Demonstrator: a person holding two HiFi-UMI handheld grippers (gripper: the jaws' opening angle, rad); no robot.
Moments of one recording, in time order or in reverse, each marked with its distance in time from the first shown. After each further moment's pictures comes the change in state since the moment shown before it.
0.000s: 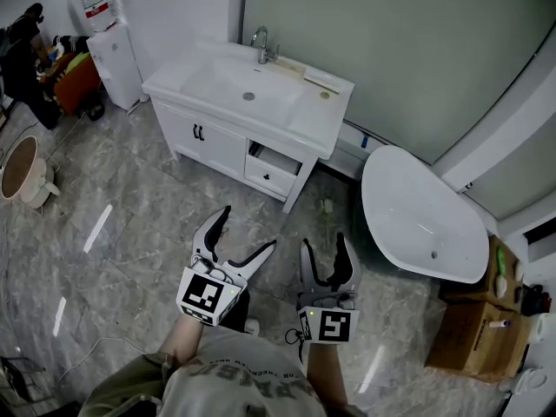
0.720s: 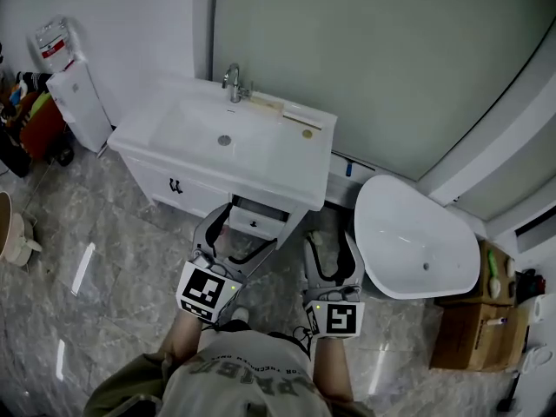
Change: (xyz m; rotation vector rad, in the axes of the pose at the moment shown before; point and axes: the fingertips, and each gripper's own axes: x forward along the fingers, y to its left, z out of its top) left arm 0.172 0.149 0.049 0.035 -0.018 -0.169; right arm 0.214 -0.050 -0.002 -0.072 0.024 -0.091
